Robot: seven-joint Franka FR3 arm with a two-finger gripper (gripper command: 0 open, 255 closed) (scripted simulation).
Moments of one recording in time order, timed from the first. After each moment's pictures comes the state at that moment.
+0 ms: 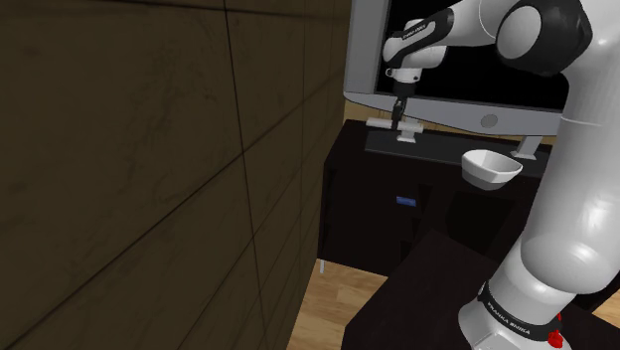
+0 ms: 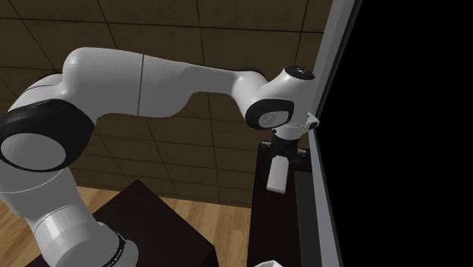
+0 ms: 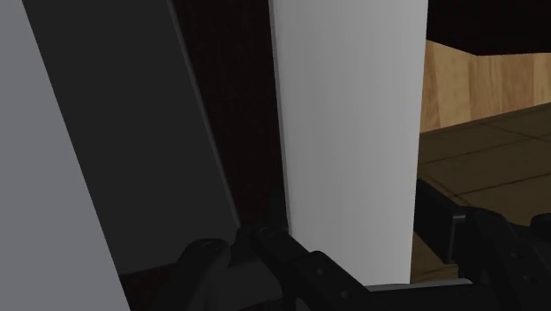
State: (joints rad) arm -0.07 0.21 -0.55 -1.77 0.10 1.96 -0.98
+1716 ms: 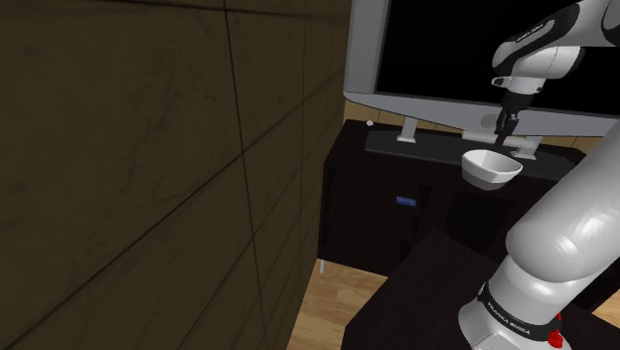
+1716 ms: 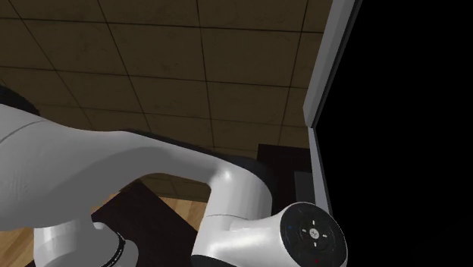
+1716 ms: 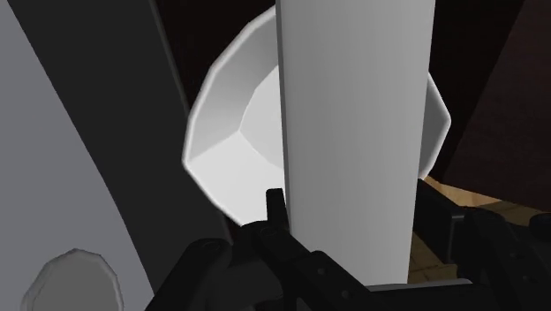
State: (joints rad) arm -0.32 -0.10 -0.83 -2.08 -0.08 2.03 -1.44
